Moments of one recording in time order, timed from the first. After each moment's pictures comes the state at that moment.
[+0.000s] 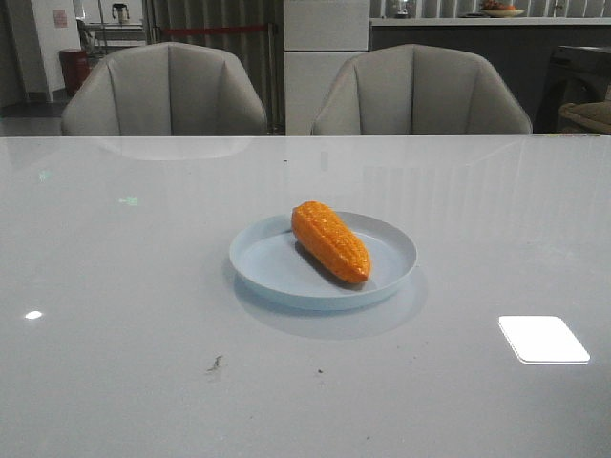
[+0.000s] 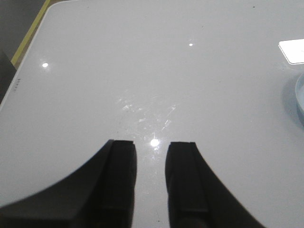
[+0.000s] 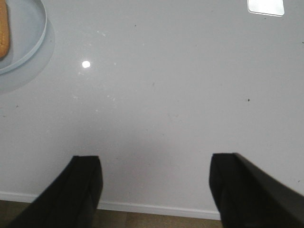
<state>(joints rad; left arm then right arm) 0.04 0.62 -0.63 -0.10 0.59 0.27 -0.14 0.66 -0.67 0.12 0.84 -0.22</state>
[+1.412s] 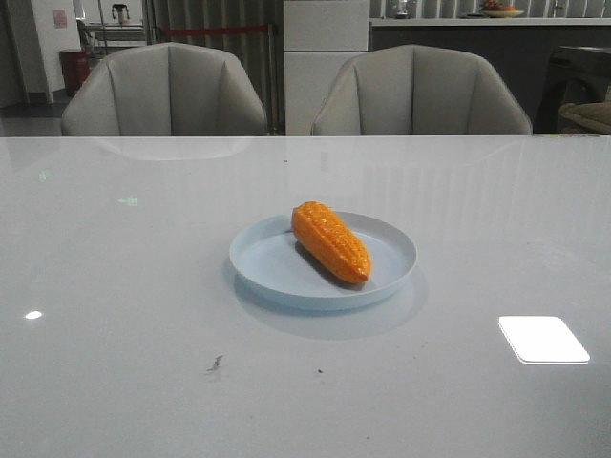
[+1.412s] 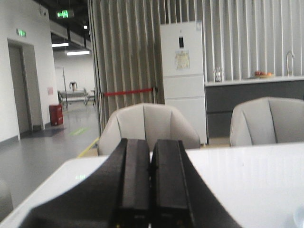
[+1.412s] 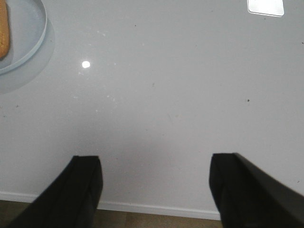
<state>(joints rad) -0.07 0.00 0.01 -0.03 -0.17 0.14 -0.14 0.66 -0.67 0.12 0.84 -0.23</state>
